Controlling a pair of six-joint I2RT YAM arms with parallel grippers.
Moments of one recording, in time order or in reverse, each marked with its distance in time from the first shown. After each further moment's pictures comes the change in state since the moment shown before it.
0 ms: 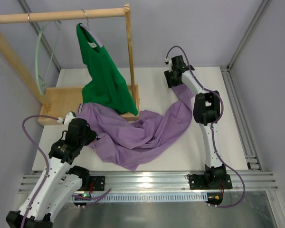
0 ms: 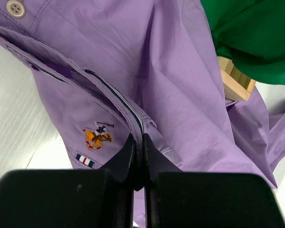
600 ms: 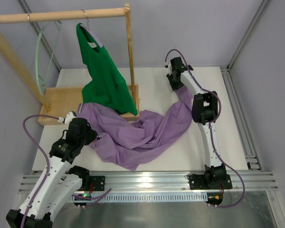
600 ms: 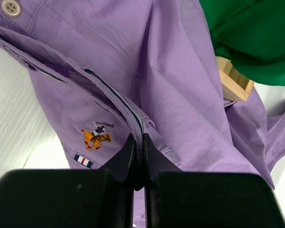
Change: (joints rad) left arm 0.000 0.017 0.000 0.011 0.005 -0.008; right arm 0.000 0.066 0.087 -0.140 0.054 -0.059
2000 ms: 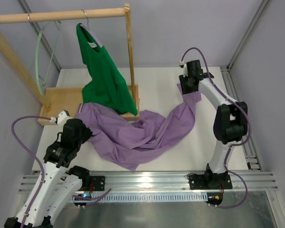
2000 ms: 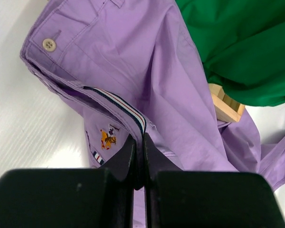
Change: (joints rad) left arm 0.001 -0.060 0.068 -0.048 -0.131 0.035; right arm -0.067 -0.691 -0.757 0.240 -0.001 0.095
